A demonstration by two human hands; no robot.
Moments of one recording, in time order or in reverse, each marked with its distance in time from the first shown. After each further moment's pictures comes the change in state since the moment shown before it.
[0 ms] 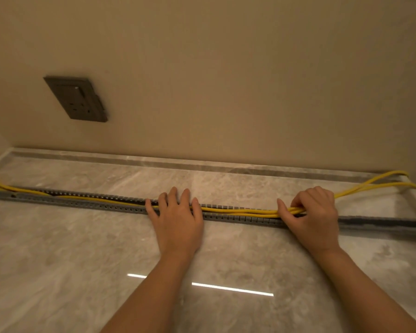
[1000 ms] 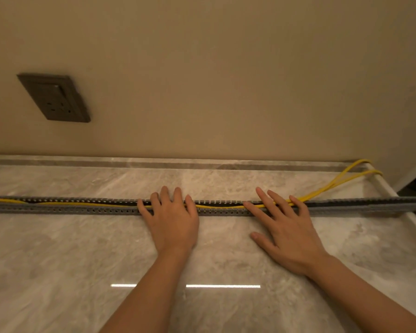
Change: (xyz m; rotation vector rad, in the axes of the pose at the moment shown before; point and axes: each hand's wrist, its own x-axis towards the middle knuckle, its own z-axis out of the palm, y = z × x) left_hand 0.000 0.000 -0.002 -0.030 -0.026 0.014; right_hand -0.029 -0.041 -0.035 -0.287 -0.829 -0.052
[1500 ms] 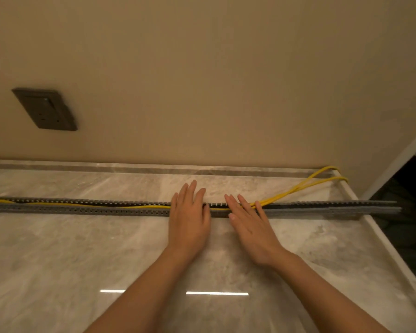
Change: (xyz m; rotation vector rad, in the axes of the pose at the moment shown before) left_hand -0.034 0.067 -0.008 -0.287 -0.039 0.375; right_hand 0.001 0.005 -0.005 0.488 -0.122 0.044
